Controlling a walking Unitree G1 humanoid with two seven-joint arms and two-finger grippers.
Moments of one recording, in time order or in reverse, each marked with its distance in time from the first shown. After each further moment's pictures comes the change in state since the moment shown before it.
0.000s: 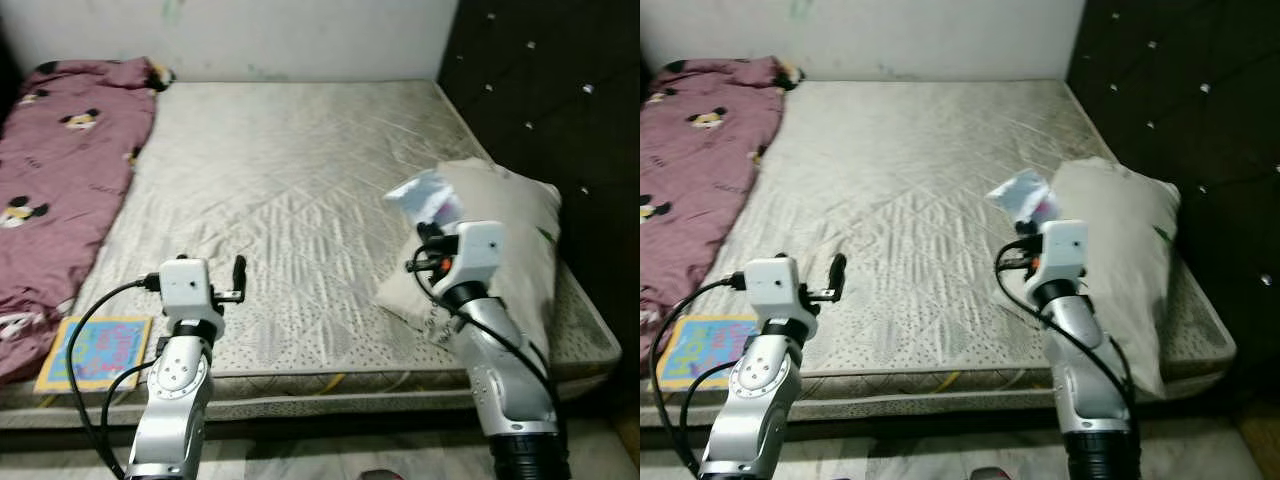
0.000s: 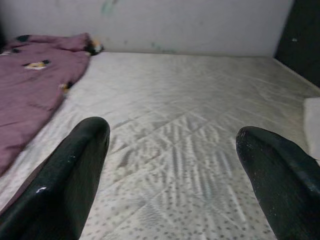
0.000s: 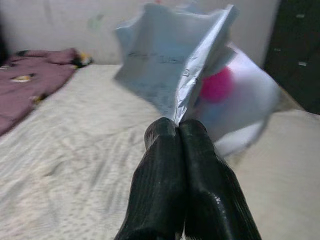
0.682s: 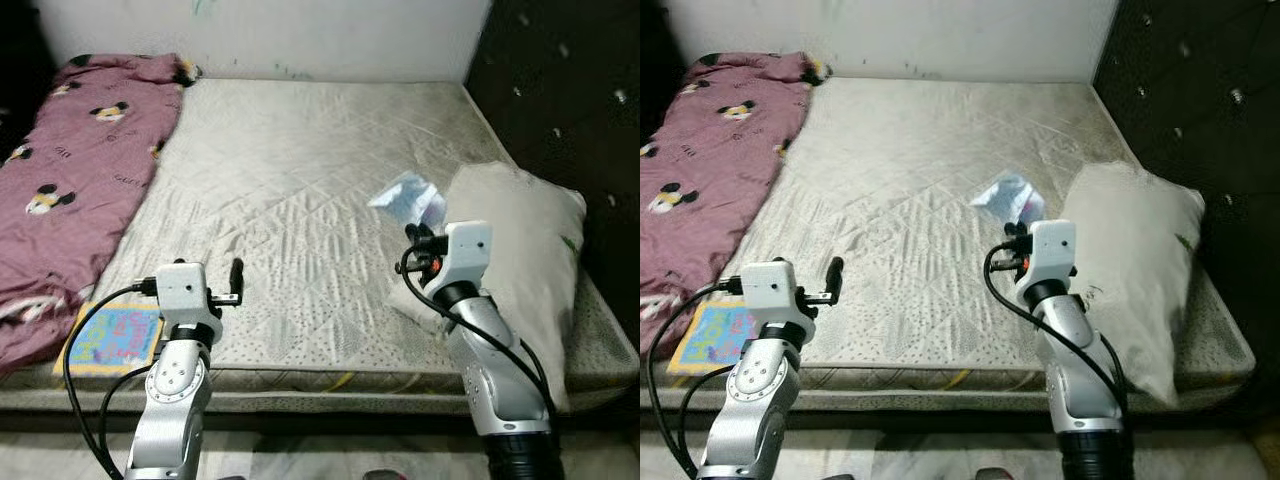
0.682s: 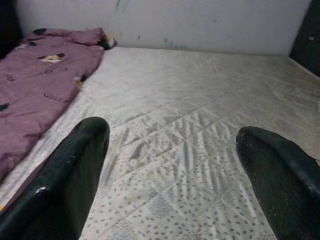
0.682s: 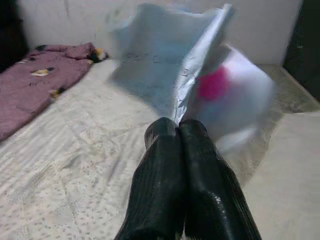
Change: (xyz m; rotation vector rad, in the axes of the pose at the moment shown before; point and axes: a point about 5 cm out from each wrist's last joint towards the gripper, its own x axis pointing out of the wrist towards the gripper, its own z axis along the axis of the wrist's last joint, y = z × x) left arm -0.002 0.002 -0.002 -0.016 0.010 0.007; right arm 0.001 0.006 -0.001 -0.009 0.012 0.011
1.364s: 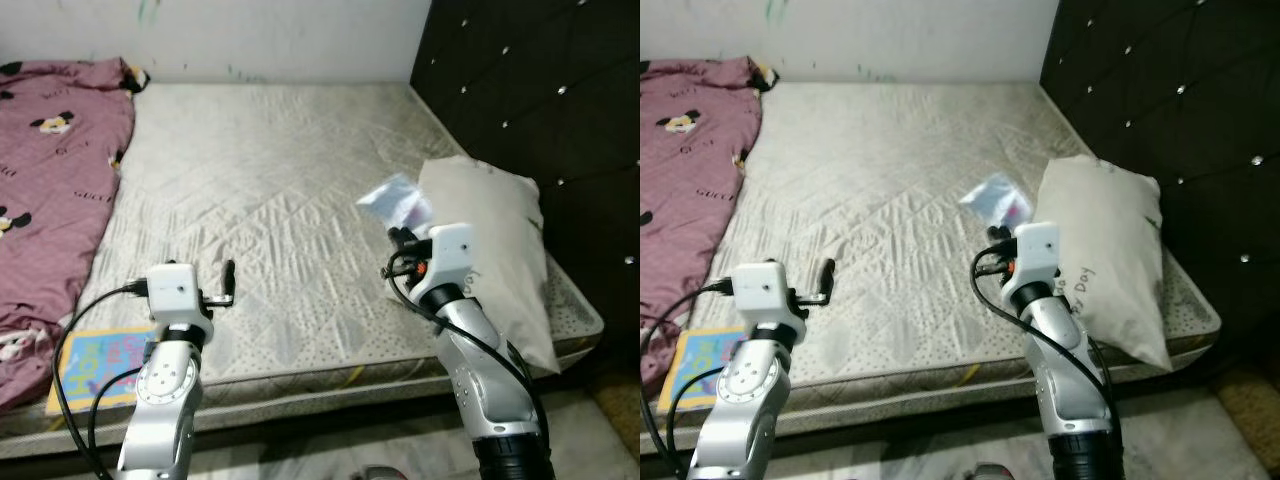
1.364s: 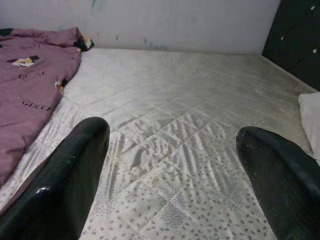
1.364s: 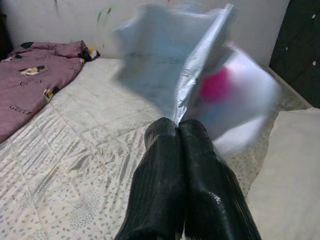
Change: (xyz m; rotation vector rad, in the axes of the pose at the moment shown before) left arm 0.000 0.005 0.001 0.005 -0.002 0.014; right arm 0.003 0.014 0.000 0.010 -0.001 0.077
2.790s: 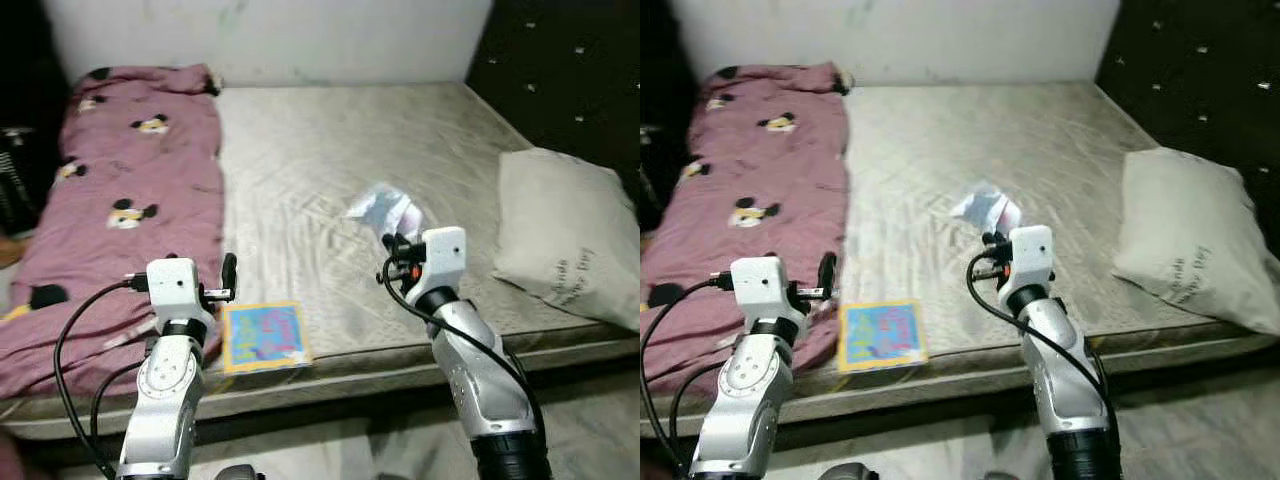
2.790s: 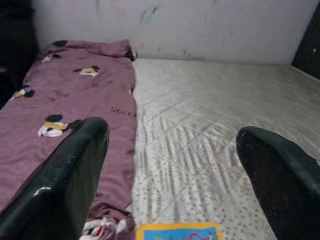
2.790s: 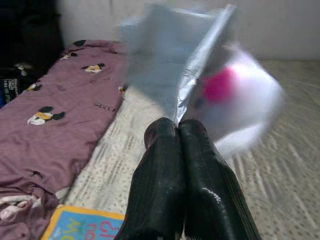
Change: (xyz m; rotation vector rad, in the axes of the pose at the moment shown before) left arm 0.003 -0.004 0.002 -0.031 -0.013 -0.022; right arm 0.000 0.001 -0.008 0.001 0.043 0.021
